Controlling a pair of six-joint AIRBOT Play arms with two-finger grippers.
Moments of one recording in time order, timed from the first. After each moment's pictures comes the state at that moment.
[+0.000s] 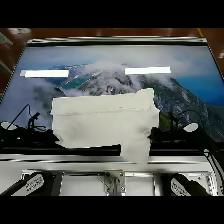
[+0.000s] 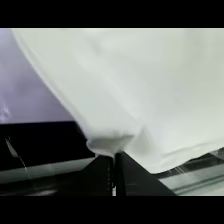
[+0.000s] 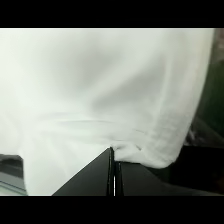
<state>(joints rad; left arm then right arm) 0.42 -1.10 0.52 0.98 -1.14 -1.08 -0.17 -1.11 0.47 -0.84 0.97 1.25</state>
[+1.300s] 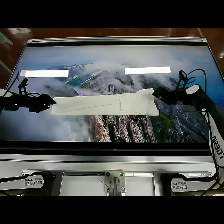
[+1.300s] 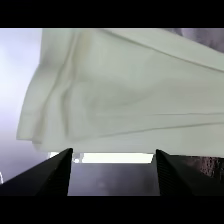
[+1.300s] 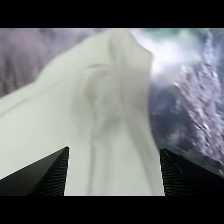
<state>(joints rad) 0.32 -1.45 1.09 0.94 -1.02 -1.27 -0.16 -1.56 1.12 -0.93 0.77 1.34</state>
